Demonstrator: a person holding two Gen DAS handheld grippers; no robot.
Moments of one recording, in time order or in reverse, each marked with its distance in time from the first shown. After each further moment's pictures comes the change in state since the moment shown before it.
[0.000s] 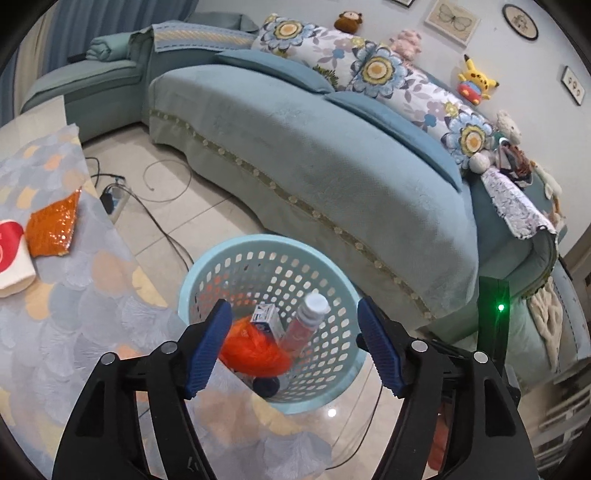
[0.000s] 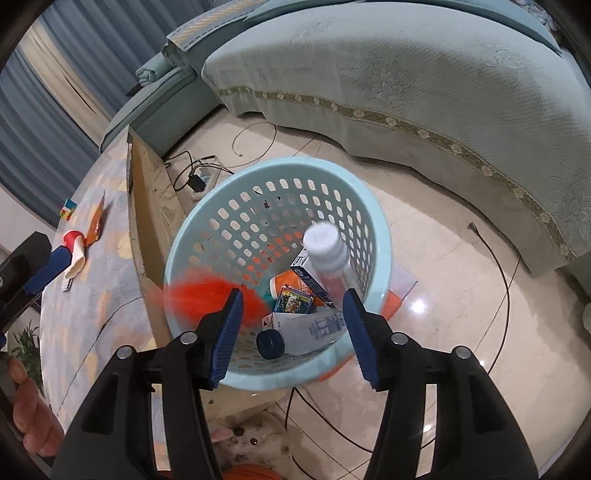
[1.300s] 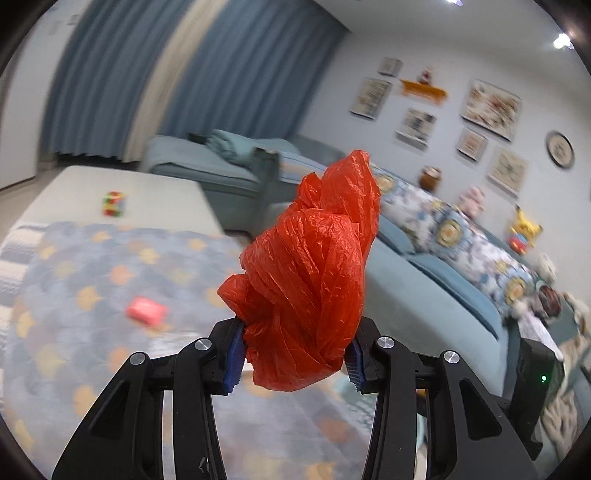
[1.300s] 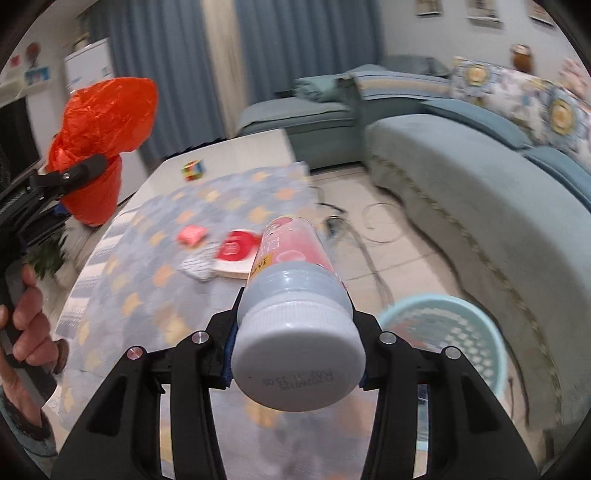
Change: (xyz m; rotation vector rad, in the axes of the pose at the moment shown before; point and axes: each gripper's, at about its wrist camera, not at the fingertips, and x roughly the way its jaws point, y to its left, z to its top) left arm -0.246 0.110 0.015 -0.196 -0.506 0.230; right arm -0.081 0.244 -0.003 -0.521 -0.207 0.172
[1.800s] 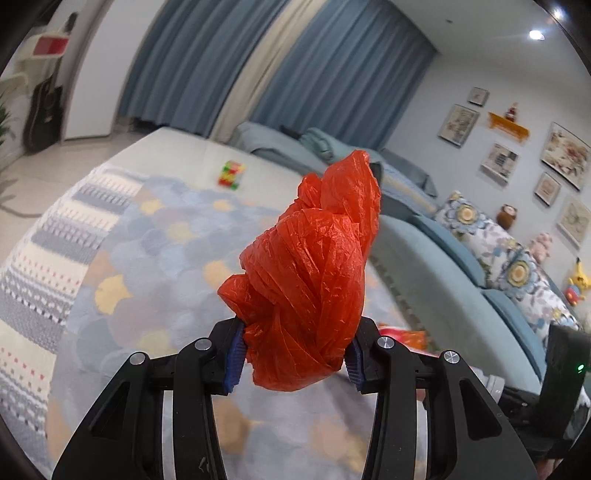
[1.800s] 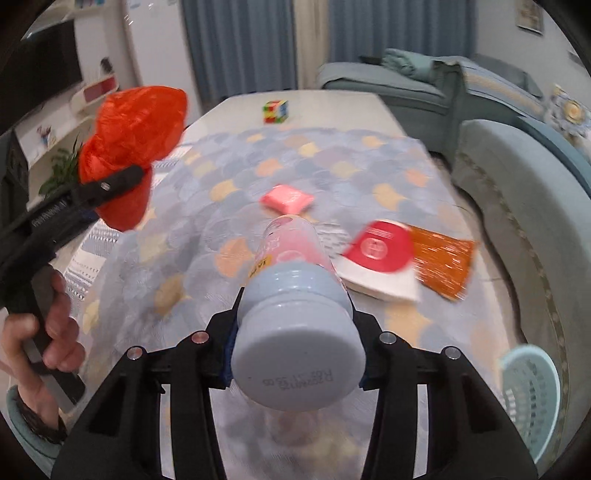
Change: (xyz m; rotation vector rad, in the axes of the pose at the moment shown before) left arm -0.022 0.207 -0.027 -0.209 -0.053 0.241; right arm 0.127 0.172 0.010 -0.243 0.156 0.149
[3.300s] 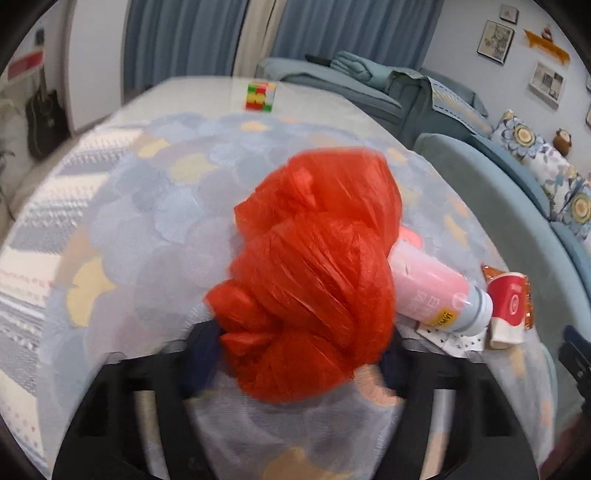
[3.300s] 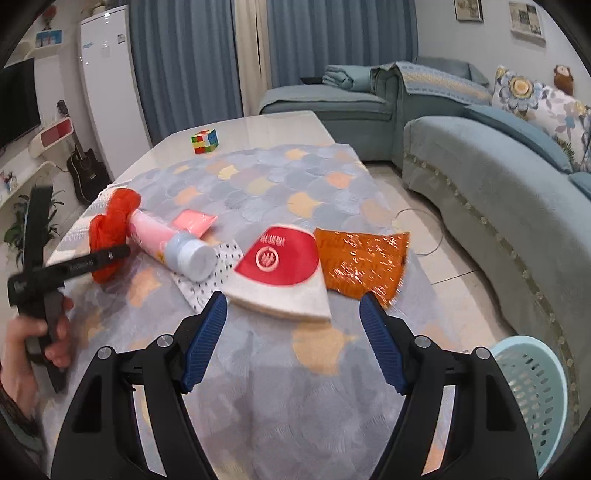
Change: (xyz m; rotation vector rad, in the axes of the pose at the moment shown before) left arm 0.131 0.051 -0.022 0.100 0.282 0.218; right arm 0.044 -0.077 -0.005 0.126 -0.122 -0.112
